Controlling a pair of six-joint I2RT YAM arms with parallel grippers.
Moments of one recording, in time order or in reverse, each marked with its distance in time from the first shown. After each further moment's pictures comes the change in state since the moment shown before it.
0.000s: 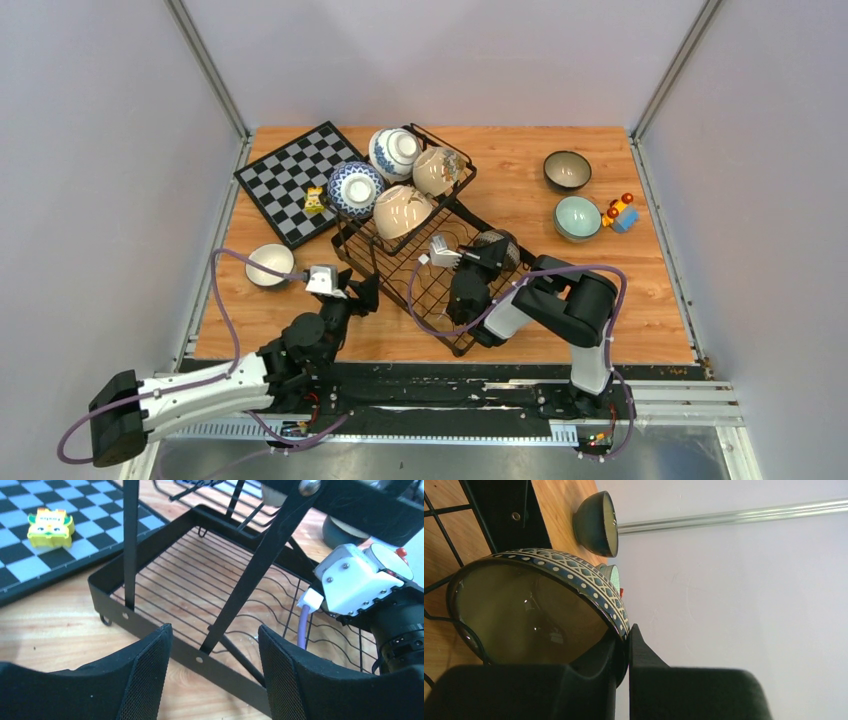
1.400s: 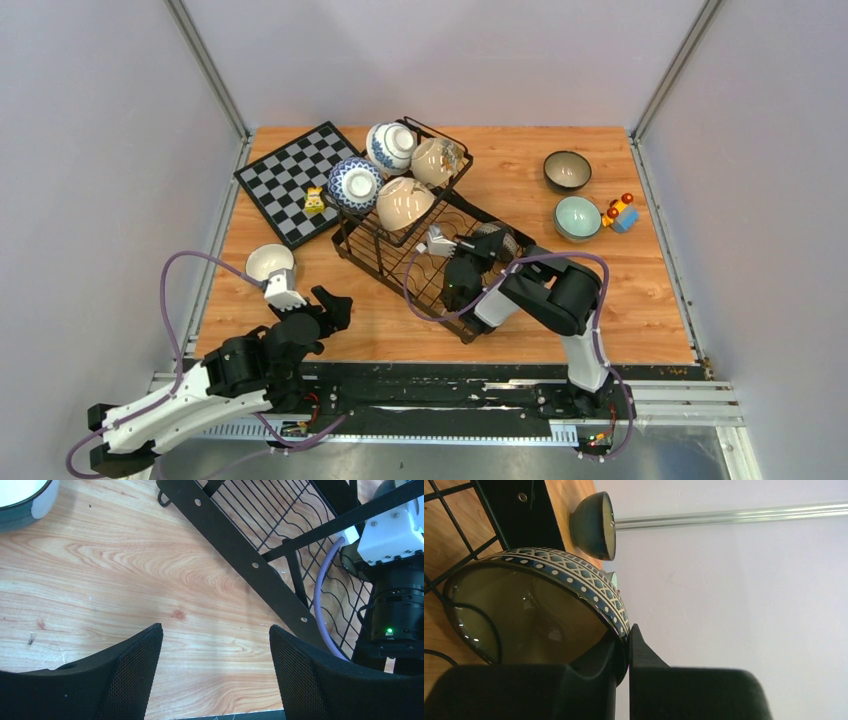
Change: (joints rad) left arm -0.018 -0.326 0.307 -1.239 0.021 -0.741; right arm -0.063 0.113 0.116 0.016 -0.011 -0.063
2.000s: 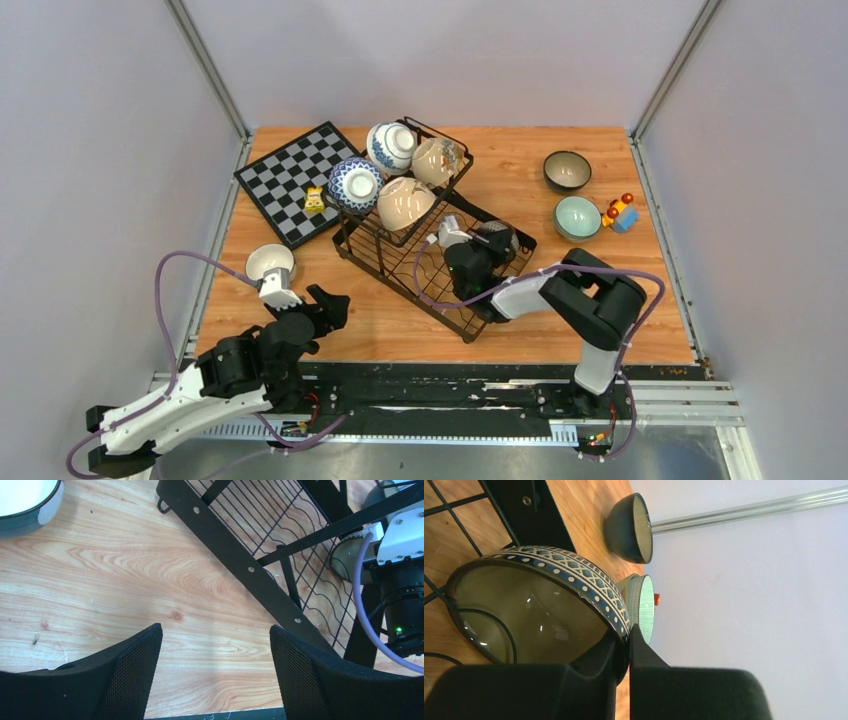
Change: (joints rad) left arm 0.000 -0.009 0.040 -0.023 -0.002 0.003; right arm -0.074 -0.259 -0.020 -0.666 -0.146 0.622
